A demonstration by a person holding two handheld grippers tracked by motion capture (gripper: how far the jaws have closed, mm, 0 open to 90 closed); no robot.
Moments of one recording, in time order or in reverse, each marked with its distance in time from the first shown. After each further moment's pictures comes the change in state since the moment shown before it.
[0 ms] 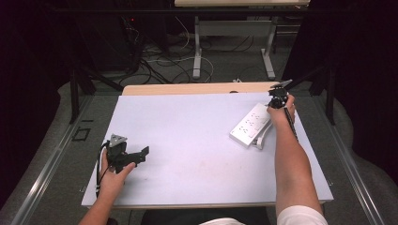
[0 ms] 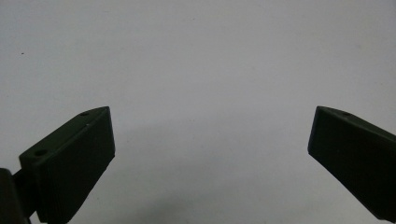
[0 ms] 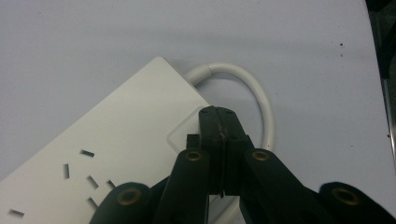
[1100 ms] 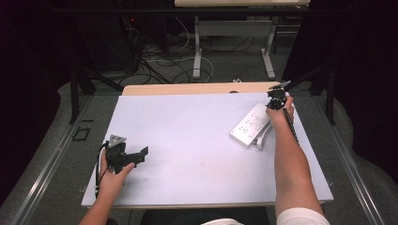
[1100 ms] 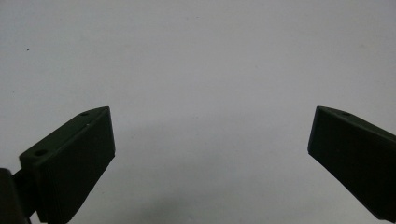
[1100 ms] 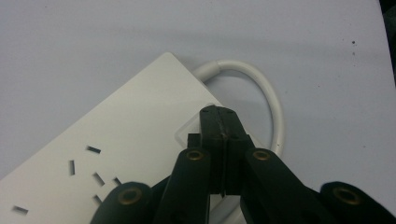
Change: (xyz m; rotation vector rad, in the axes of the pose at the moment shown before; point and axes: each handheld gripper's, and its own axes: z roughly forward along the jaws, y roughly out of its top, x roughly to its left) left arm 0.002 -0.001 -0.002 0.000 0.007 -0.006; right arm 0.004 -0.004 0.003 -0.006 0.007 -0.004
